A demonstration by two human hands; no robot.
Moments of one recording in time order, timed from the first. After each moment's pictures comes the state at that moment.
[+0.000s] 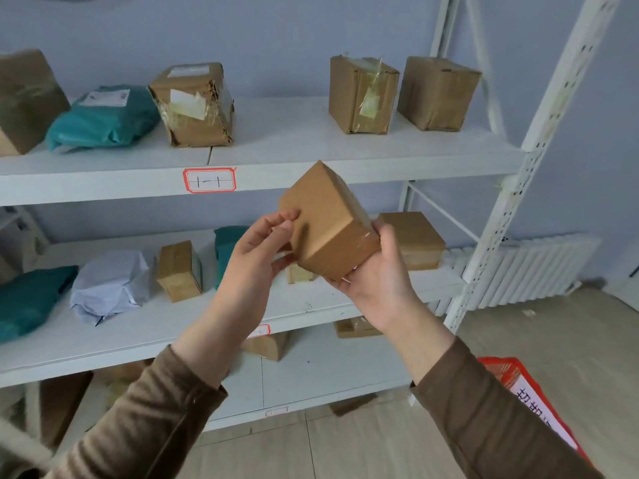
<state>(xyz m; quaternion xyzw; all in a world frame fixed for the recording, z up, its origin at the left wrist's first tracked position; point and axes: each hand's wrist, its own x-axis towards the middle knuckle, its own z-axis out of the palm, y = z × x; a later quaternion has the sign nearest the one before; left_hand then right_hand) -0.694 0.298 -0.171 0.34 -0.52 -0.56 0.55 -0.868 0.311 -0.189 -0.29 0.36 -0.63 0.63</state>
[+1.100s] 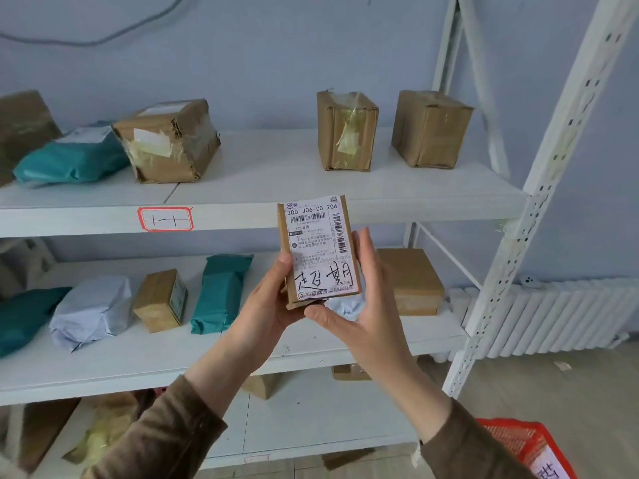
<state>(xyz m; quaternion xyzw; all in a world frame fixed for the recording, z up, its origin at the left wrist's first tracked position) -0.803 0.253 -0.187 0.33 -0.53 -0.60 0.49 -0.967 0.278 -0.209 -0.69 0.42 -0.57 0.14</state>
